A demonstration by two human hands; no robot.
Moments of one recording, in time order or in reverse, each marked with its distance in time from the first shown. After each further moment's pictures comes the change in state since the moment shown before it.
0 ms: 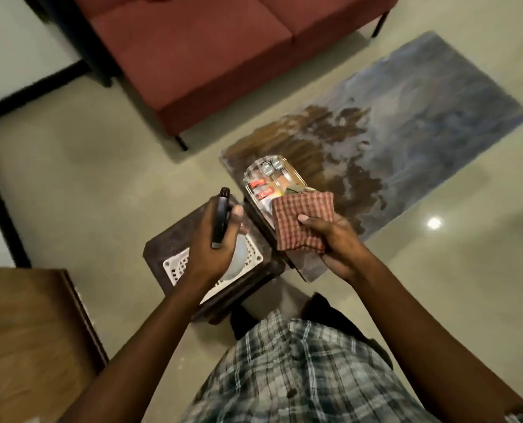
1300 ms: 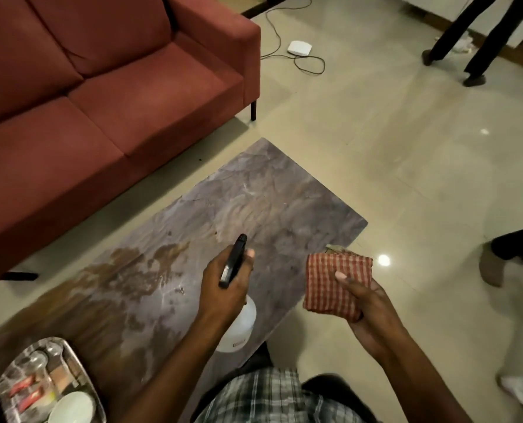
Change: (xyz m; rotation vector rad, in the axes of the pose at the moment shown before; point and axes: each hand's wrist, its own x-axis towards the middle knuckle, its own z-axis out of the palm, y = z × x) left_hand 0.301 0.289 0.678 -0.093 -0.157 -0.104; right_hand 0.129 -0.518 -0.554 0.075 0.286 -0.205
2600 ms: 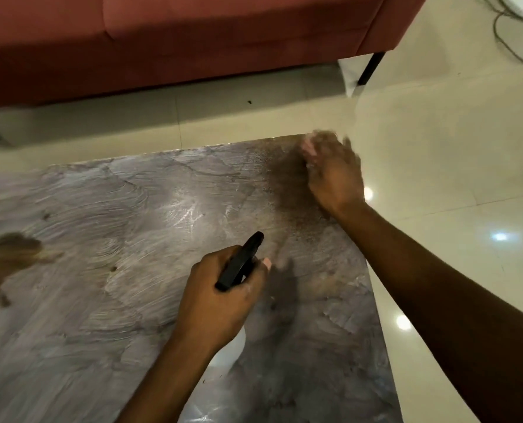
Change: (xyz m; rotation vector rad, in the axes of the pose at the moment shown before) left_hand 0.392 -0.138 0.228 0.073 0.381 -0.419; right_hand 0.715 -0.049 0.159 -1.723 -0.480 -0.701
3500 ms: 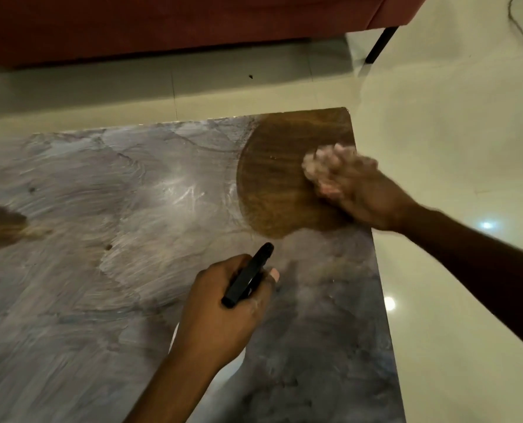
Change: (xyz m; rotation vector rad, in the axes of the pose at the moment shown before) left_hand -0.021 -0.035 0.002 -0.009 -0.105 -0.027; right_hand -0.026 0.080 -0.005 -0.293 -0.292 -0.739
